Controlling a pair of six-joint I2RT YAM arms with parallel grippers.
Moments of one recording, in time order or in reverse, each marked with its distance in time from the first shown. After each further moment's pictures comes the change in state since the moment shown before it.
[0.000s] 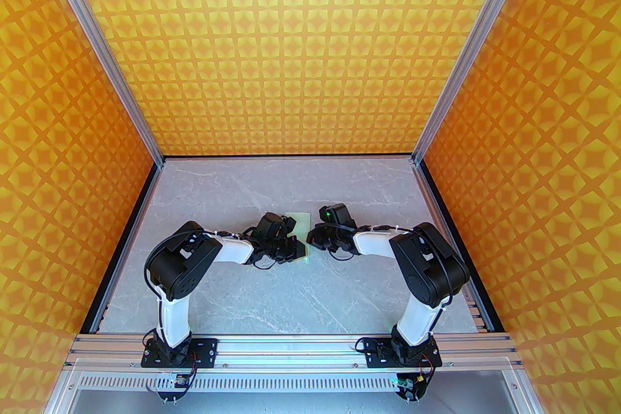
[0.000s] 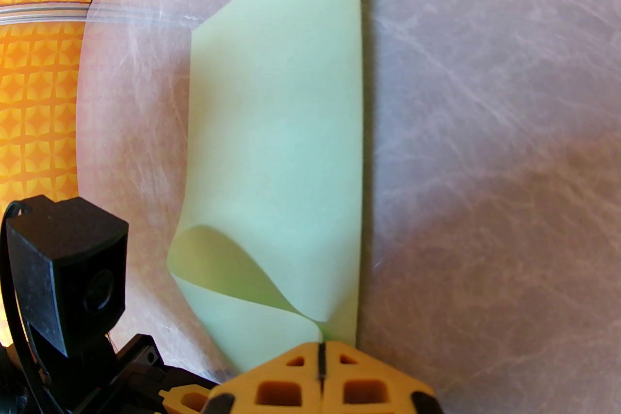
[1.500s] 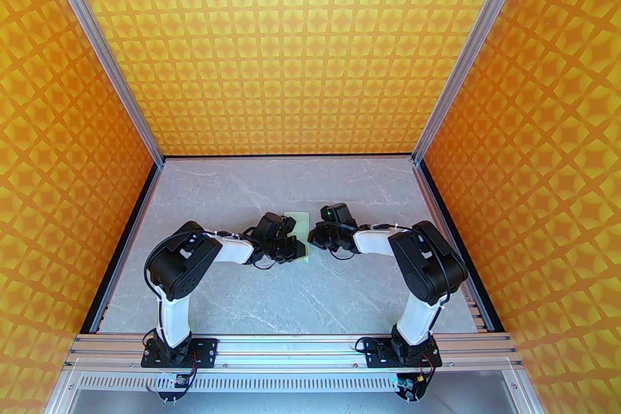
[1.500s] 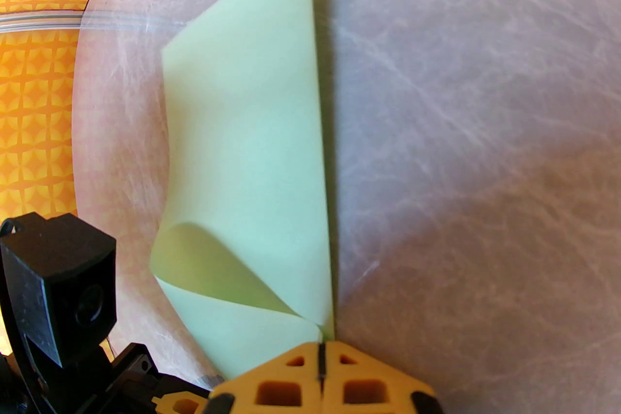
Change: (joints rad) left arm 0.000 0.000 0.000 -0.001 0.000 0.000; right arm -0.013 0.021 0.011 0.000 -0.004 -0.003
